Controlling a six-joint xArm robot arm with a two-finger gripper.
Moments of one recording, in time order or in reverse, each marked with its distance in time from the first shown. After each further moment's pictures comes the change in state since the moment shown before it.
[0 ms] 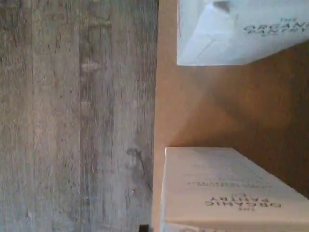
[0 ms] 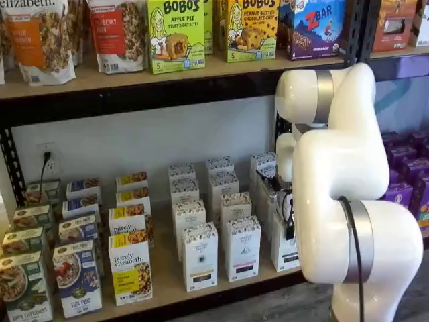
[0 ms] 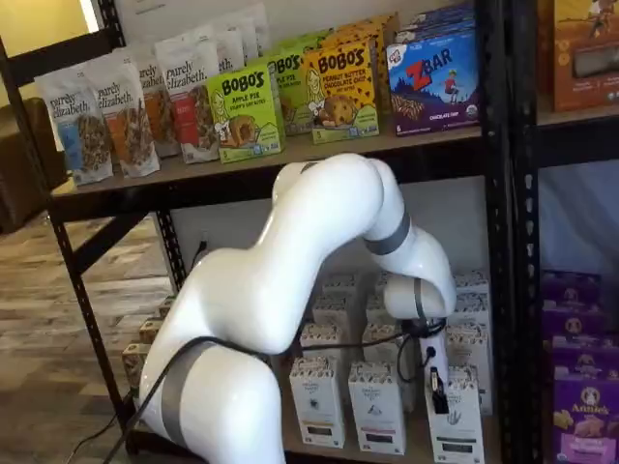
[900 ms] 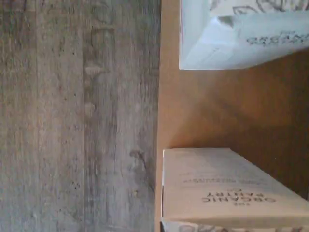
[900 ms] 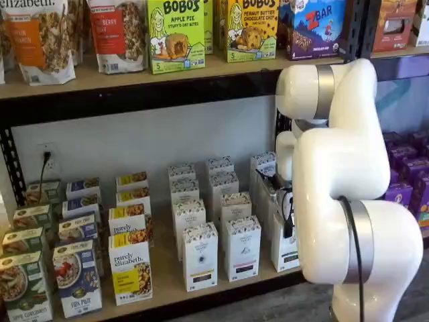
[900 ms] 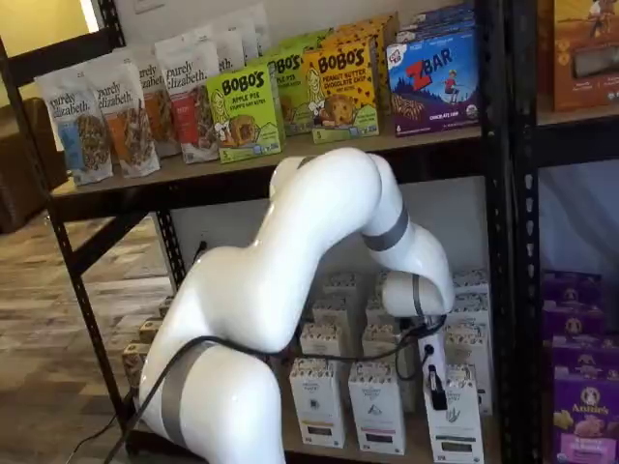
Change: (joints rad) arm 0.004 -0.036 0.047 -0.001 -0.012 0.005
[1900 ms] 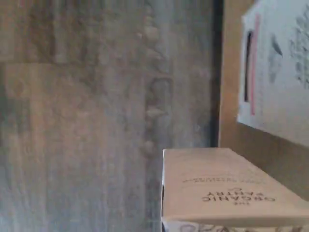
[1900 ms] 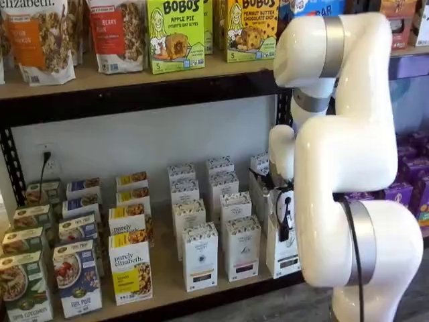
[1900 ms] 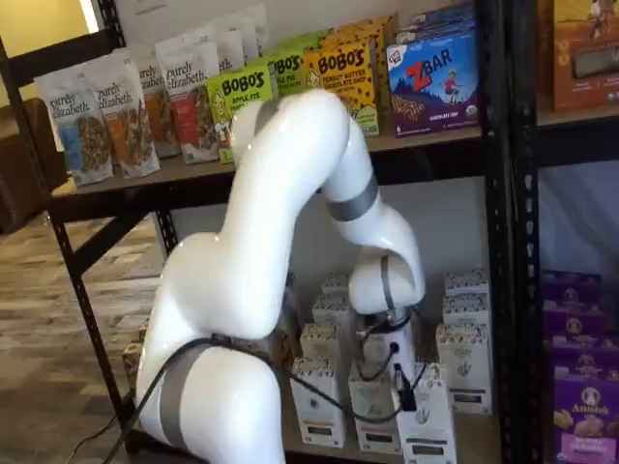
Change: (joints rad) arm 0.062 -0.339 0.476 -0.148 -0.124 0.209
